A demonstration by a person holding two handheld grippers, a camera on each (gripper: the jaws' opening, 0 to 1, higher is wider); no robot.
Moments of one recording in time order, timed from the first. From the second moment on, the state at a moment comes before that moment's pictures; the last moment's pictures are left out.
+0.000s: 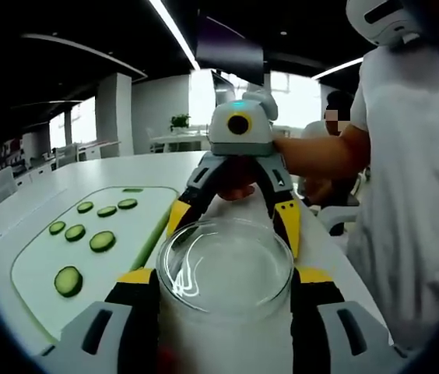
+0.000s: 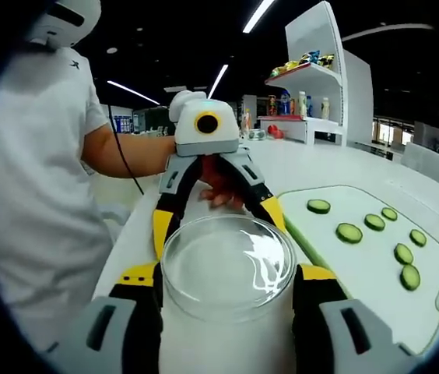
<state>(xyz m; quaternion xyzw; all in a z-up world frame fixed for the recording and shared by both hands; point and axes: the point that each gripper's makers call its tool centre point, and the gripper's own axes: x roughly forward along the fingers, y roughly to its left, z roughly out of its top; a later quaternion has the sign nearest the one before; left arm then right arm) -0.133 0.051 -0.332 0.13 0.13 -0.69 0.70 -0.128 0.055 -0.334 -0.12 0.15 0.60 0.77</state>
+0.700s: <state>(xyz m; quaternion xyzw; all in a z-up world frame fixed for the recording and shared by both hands) -0.134 0.052 -0.332 0.13 0.13 -0.69 0.70 -0.127 0.053 -0.334 -0.11 0.14 0.61 0.77</state>
